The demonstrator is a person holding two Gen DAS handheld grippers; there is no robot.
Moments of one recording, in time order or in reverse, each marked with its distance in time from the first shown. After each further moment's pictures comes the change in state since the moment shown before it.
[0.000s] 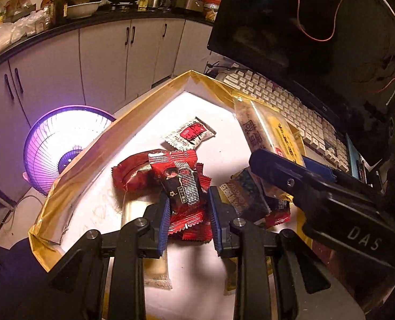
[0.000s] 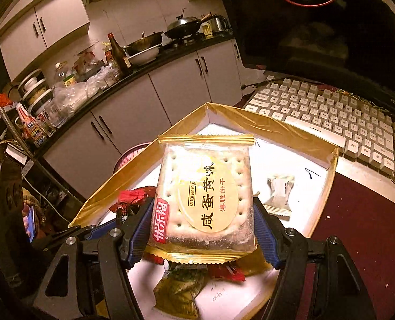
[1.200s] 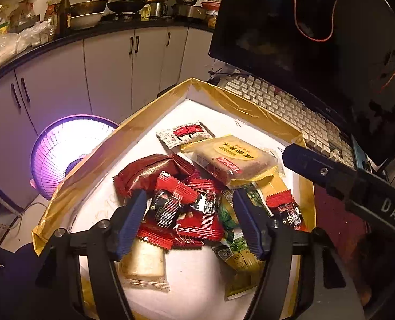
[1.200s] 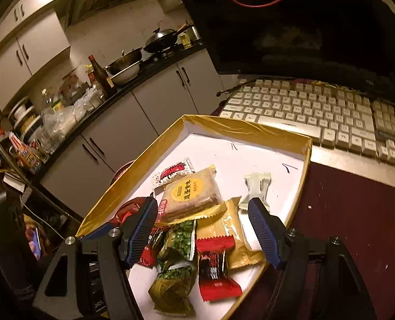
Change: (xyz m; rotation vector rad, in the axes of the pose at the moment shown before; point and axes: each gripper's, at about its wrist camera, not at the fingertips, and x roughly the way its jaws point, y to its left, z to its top) left arm -0.007 -0.007 -0.002 0.032 -0.048 0.050; right arm -0.021 -0.024 -0.003 0.144 -0.055 -0.022
